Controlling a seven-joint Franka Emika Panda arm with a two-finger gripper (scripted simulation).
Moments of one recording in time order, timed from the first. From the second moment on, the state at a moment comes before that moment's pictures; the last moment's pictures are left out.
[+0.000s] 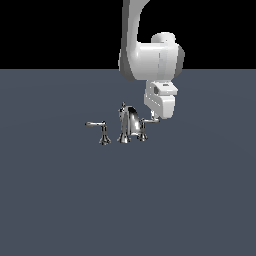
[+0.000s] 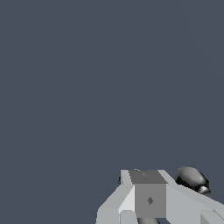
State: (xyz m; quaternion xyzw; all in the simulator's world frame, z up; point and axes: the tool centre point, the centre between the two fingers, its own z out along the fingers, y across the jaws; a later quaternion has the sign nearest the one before) arm 0.103 -0.112 0.094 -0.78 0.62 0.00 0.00
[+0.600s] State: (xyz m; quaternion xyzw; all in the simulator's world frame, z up) arm 0.076 -0.109 0.094 -0.78 0.62 -0.01 0.01
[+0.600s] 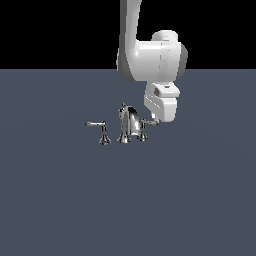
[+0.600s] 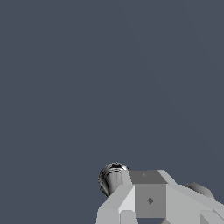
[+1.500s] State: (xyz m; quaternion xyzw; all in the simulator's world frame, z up) arm 0.029 -0.104 0.094 -0.77 0.64 0.00 0.00
